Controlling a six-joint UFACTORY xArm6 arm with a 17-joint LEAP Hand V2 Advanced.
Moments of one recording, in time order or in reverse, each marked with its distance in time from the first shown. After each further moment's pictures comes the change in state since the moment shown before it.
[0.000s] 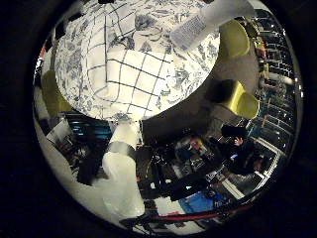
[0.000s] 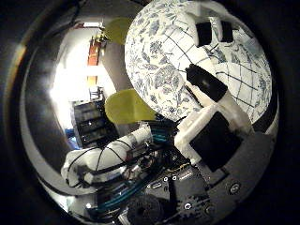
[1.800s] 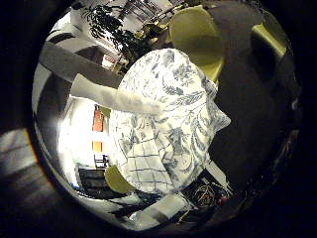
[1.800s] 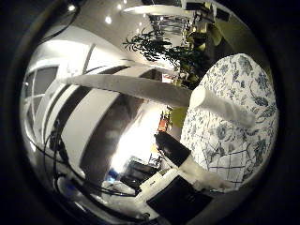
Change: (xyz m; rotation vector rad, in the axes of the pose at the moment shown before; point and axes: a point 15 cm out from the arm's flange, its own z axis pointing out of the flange) arm 0.306 0.020 -0.019 0.914 -0.727 0.429
